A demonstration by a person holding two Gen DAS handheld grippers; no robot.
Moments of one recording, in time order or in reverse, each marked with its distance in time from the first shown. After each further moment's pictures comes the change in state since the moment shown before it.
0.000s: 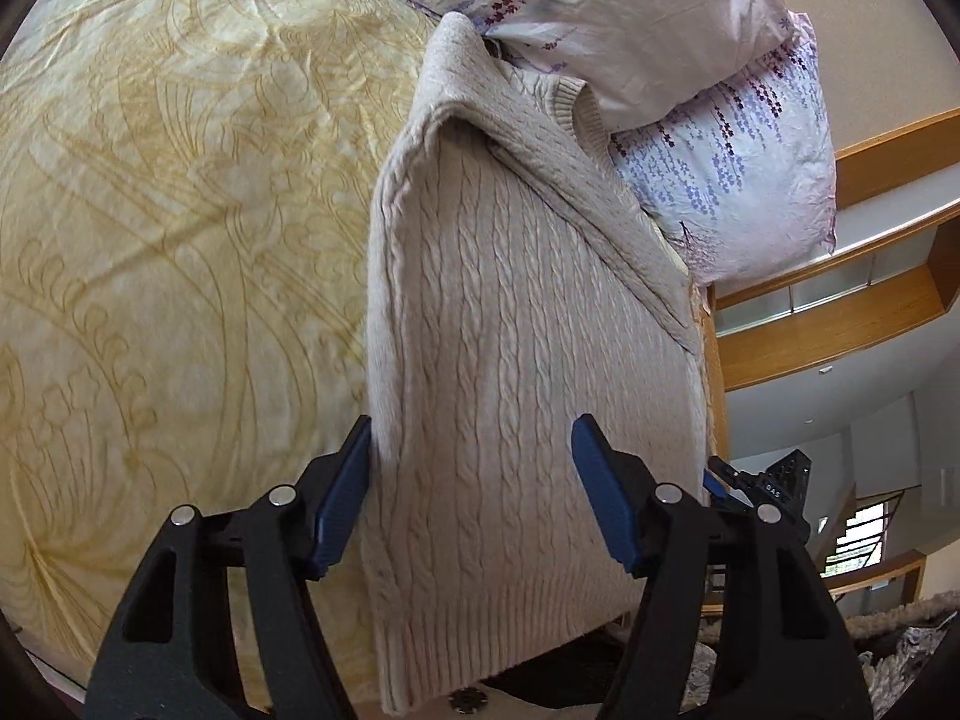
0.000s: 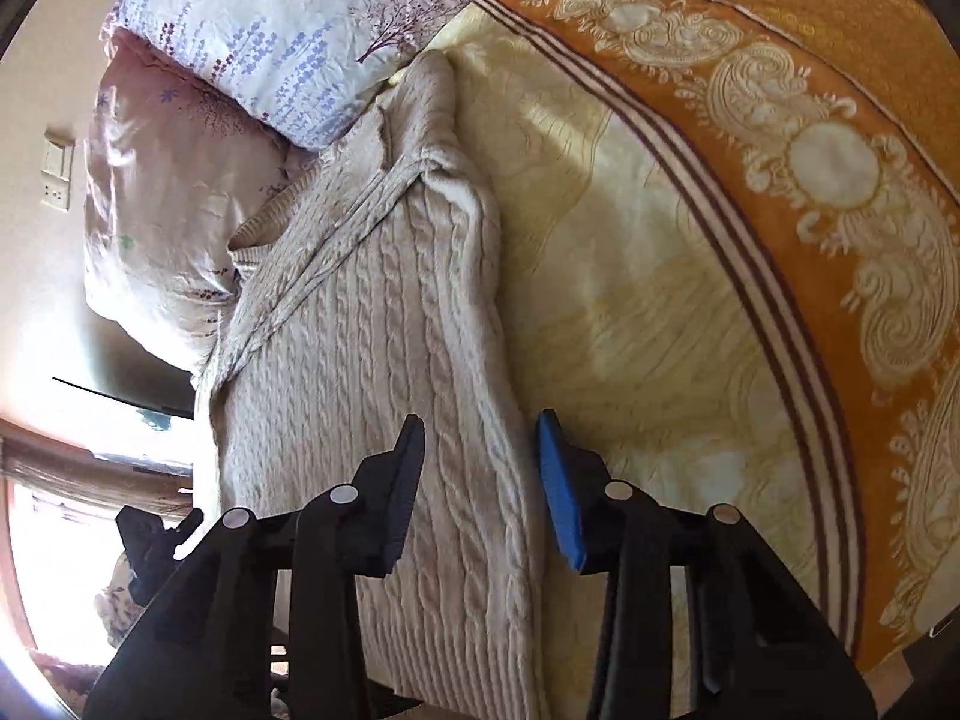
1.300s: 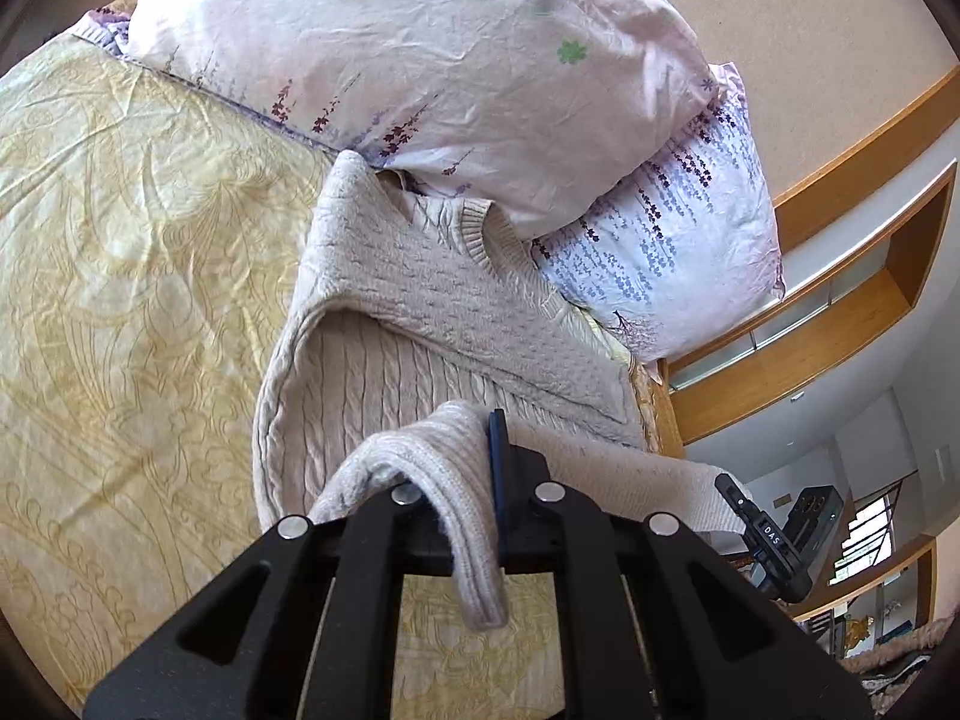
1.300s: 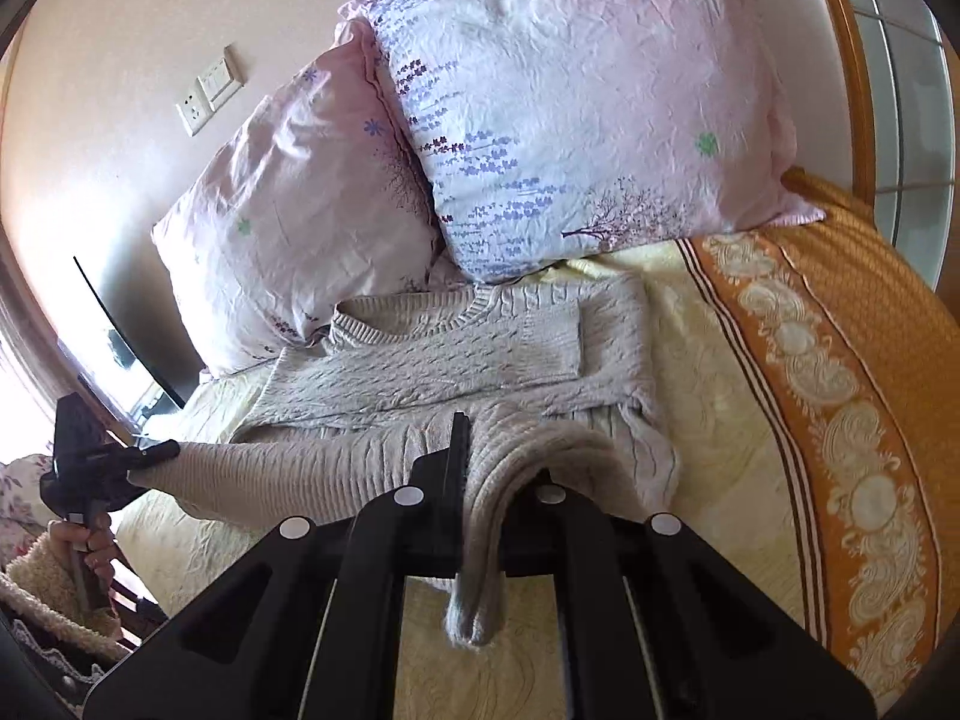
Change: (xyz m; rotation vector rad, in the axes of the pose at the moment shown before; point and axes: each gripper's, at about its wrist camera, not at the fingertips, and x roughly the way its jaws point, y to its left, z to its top) left arm -0.018 -0.050 0.076 0.125 -0.211 -0.062; right arm -0.022 0.130 0.033 -0.500 -0.394 -0.096
